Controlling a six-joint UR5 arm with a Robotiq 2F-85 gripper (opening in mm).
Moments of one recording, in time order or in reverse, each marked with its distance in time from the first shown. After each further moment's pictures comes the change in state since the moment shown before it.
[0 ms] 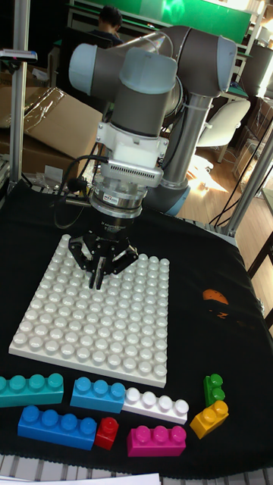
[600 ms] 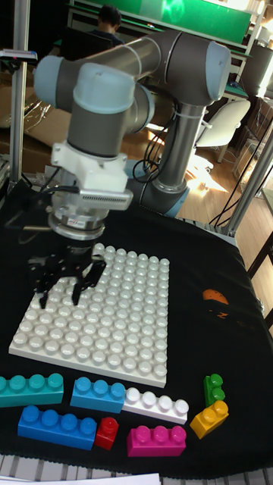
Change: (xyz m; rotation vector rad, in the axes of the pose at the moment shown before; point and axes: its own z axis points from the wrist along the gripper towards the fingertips) arm -0.028 -0.076 0.033 0.038 0.021 -0.332
